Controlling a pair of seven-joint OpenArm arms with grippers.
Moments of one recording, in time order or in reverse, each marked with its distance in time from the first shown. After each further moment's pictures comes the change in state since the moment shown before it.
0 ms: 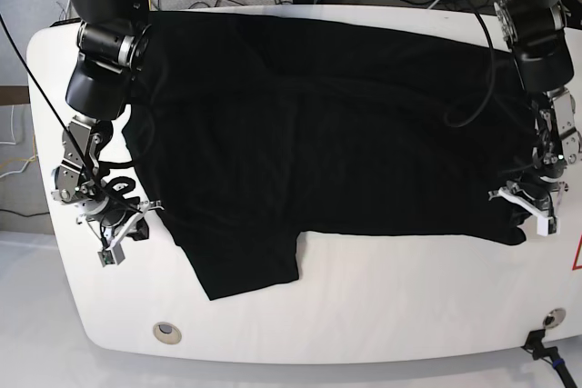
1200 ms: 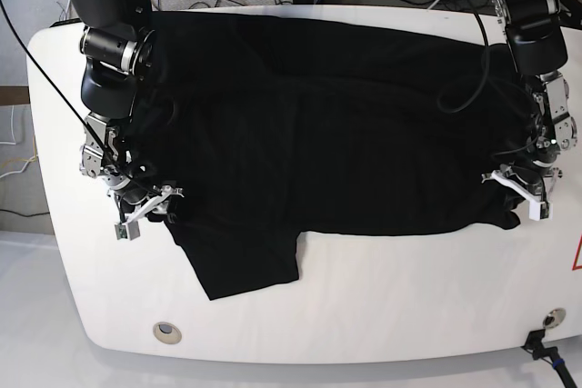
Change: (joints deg) left arm 3.5 0.8 0.1 3.2 0.2 0.2 0.1; right arm 2.1 -1.2 0.2 -22.8 1.0 -0.2 19.1
